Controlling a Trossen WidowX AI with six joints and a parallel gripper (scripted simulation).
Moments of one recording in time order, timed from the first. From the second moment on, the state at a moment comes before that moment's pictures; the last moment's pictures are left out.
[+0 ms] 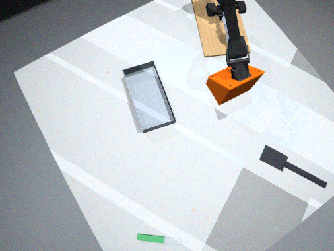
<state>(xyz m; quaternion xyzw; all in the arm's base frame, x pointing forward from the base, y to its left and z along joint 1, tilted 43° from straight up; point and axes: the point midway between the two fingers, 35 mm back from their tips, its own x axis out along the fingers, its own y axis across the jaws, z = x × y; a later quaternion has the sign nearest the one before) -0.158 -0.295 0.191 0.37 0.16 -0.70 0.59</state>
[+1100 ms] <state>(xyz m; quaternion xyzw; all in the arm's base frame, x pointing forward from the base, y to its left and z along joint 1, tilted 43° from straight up) -0.187 -0.315 0.280 0.37 0.16 -0.71 0.59</state>
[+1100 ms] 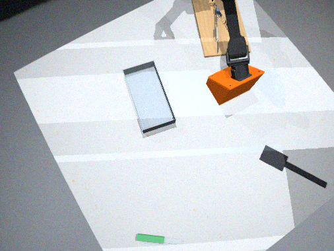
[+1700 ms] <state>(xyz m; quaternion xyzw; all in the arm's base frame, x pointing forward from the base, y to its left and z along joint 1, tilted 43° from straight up) -0.202 -0.303 0.382 0.37 0.16 -0.71 0.58</state>
